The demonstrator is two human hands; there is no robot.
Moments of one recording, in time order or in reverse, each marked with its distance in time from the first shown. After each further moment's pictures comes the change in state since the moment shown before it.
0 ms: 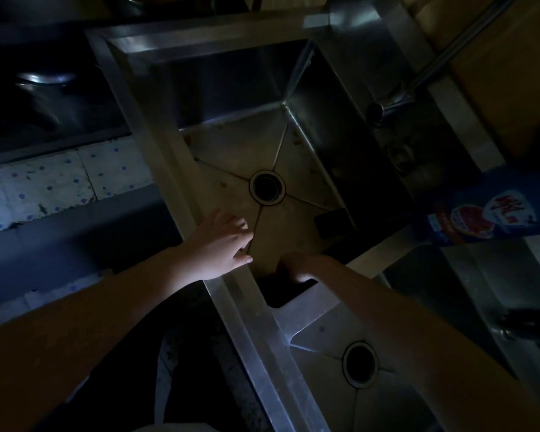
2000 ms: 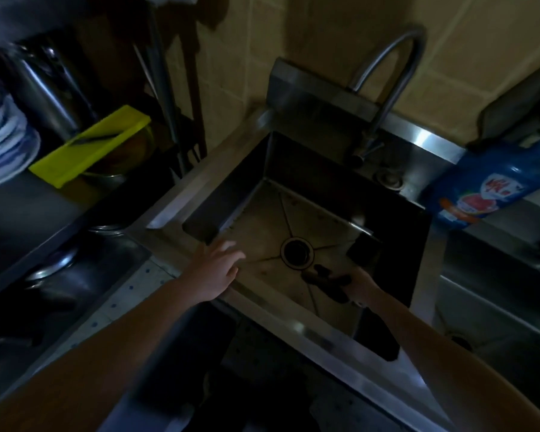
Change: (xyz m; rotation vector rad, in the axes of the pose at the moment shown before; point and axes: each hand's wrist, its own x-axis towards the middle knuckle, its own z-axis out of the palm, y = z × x) left_hand 0.059 -0.210 -0.128 -0.015 -0.166 0.128; right_hand -0.027 -0.059 -0.063 1.132 0.681 0.420
